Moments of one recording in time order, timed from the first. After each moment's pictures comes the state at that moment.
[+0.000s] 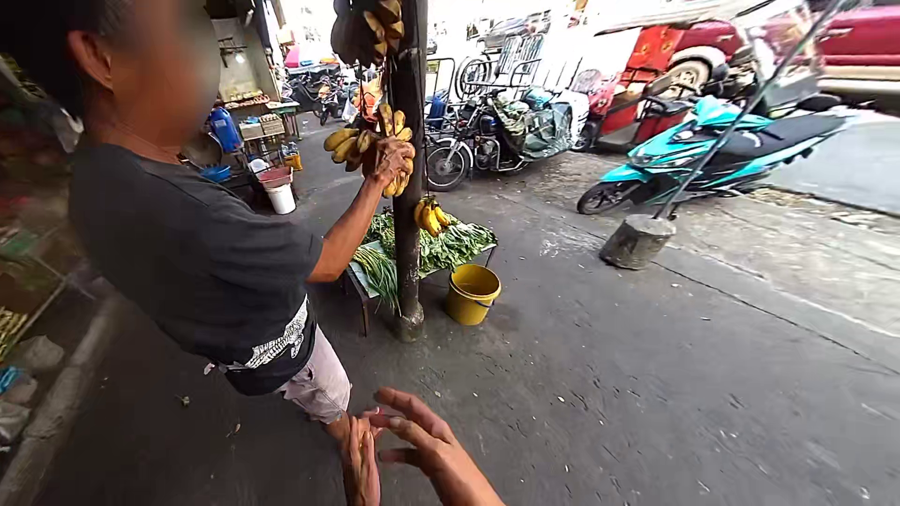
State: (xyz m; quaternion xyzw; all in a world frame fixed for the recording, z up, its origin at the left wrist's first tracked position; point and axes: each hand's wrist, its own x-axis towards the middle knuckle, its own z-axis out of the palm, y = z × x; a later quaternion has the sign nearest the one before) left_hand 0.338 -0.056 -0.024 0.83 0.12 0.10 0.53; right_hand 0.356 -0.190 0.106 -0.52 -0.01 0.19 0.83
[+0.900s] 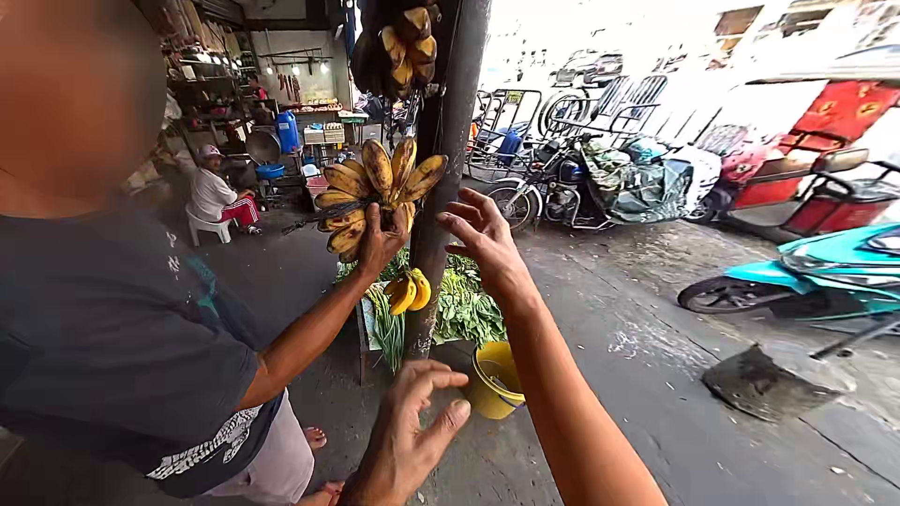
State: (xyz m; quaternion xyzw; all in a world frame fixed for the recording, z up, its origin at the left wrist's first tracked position) left_hand 0.633 -0.231 0.166 0.77 -0.16 0.17 0.60; right_hand 0.819 -0.364 0.268 -0.69 -0.22 -0.08 0.68
